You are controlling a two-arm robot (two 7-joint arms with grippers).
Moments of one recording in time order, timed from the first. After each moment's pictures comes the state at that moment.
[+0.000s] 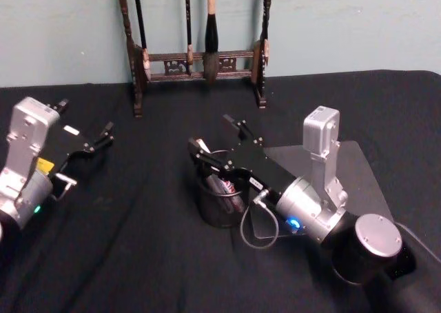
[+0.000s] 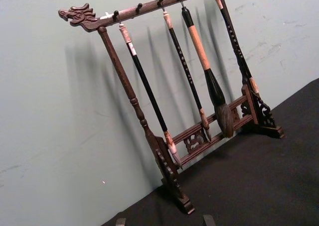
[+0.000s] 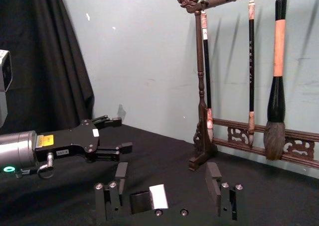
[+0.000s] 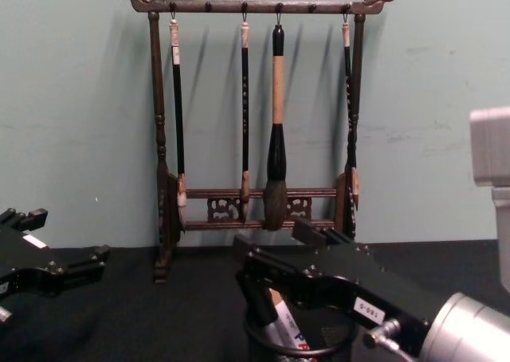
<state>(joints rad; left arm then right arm) -0.20 0.60 0.45 -1.41 -0.25 -0.12 0.03 0.21 0.18 -0.43 -1.30 0.40 -0.25 0.49</state>
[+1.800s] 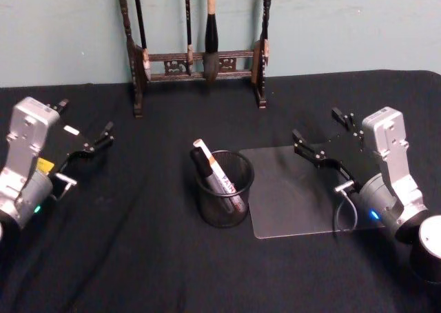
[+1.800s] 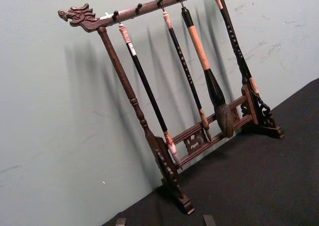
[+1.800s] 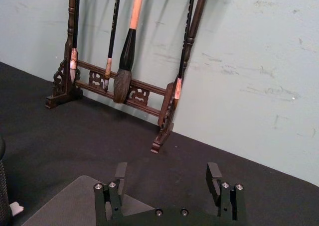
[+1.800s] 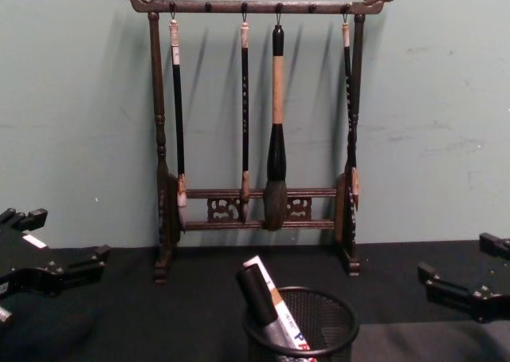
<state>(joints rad) -0.20 0.60 0.45 -1.41 -0.25 -0.12 0.03 0.14 0.31 -0.25 -1.33 0.09 -0.21 0.20</state>
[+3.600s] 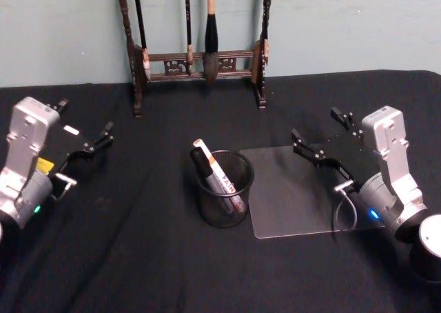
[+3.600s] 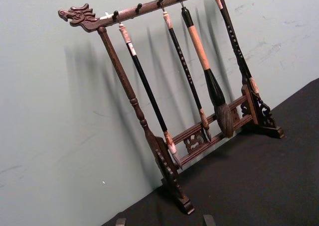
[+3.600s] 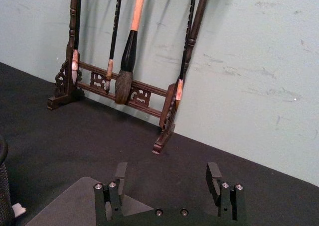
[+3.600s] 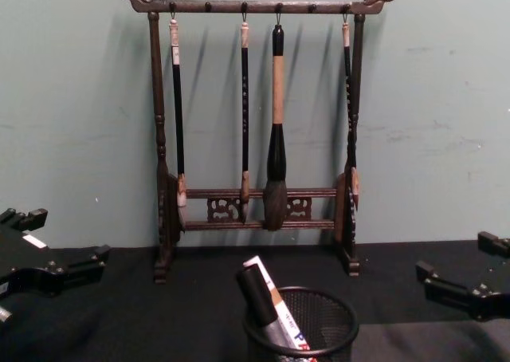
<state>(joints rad) -0.20 0.60 0.45 -1.41 -0.25 -0.12 0.03 0.15 0.31 -0.26 -1.33 0.09 -0.21 0.20</state>
